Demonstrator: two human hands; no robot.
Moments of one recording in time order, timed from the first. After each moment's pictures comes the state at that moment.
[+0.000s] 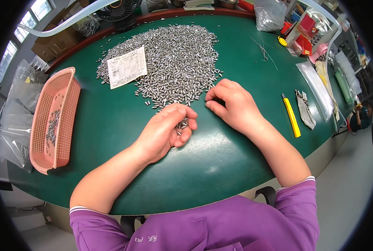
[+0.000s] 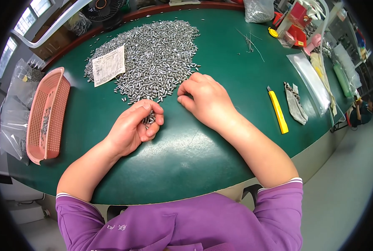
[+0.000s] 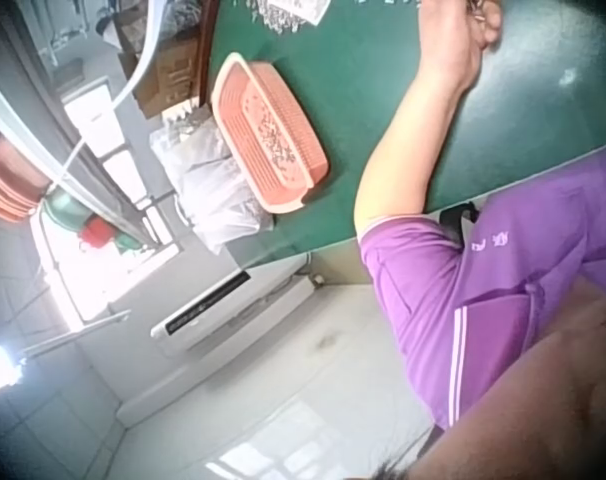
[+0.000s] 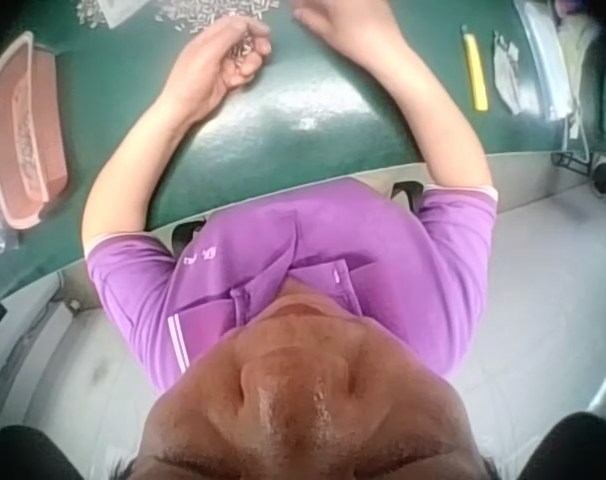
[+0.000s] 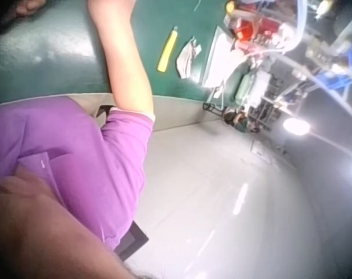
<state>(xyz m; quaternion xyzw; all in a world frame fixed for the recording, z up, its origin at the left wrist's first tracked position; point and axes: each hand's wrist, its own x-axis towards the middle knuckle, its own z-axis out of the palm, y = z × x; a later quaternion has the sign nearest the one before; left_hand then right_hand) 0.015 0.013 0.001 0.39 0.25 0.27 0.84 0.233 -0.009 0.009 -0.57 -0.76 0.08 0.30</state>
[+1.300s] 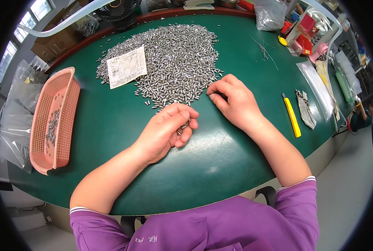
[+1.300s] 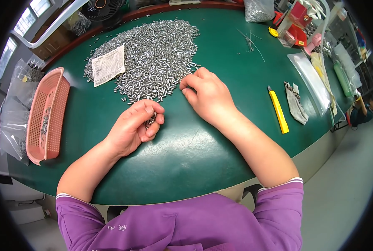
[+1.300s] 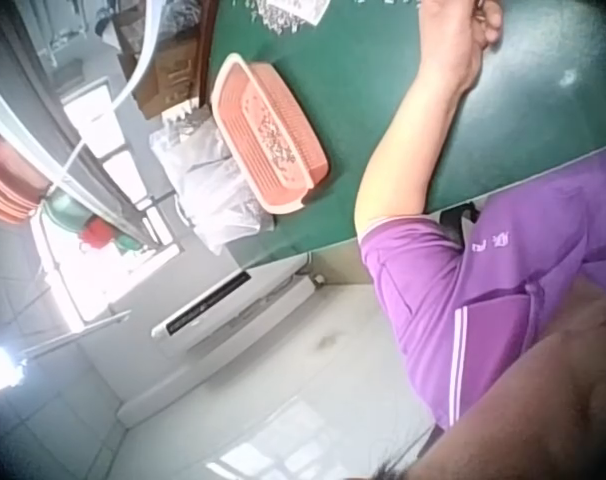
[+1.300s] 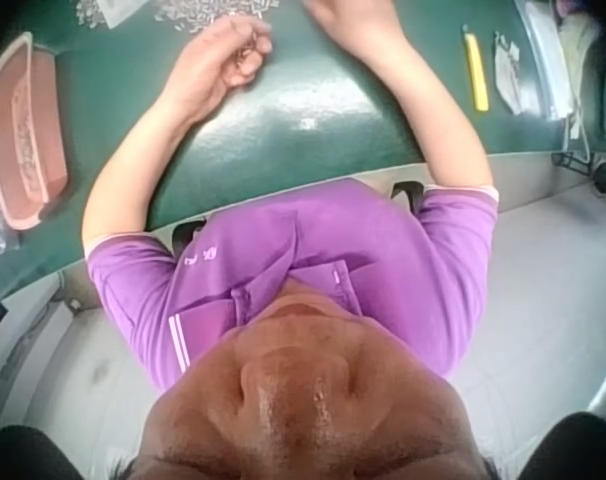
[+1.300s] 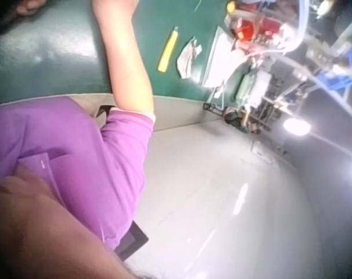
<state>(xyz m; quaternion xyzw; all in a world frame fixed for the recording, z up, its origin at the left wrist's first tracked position) 0.016 0.013 0.001 0.40 0.24 0.27 0.84 0.236 -0.003 0.001 -0.61 -0.72 0.07 0.31</state>
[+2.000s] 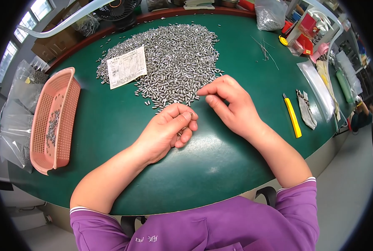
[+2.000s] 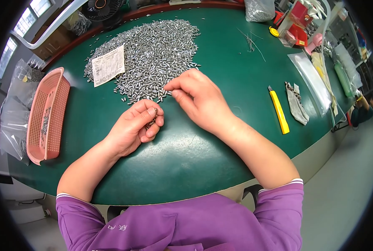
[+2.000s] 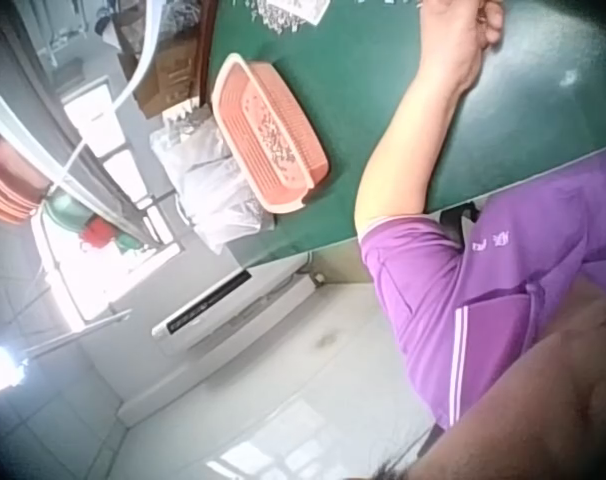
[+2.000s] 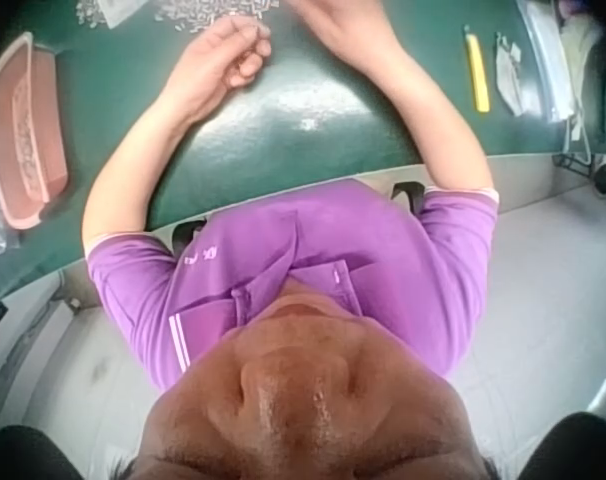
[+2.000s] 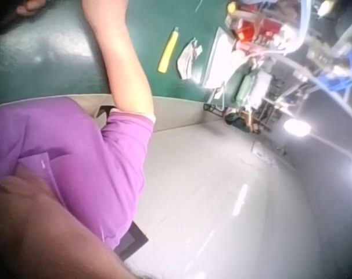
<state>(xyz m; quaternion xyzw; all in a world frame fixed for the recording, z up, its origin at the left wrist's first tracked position) 0.017 0.014 0.002 0.41 0.26 0.25 0.84 0.222 -0.009 0.013 -0.48 -0.75 0.16 0.43</state>
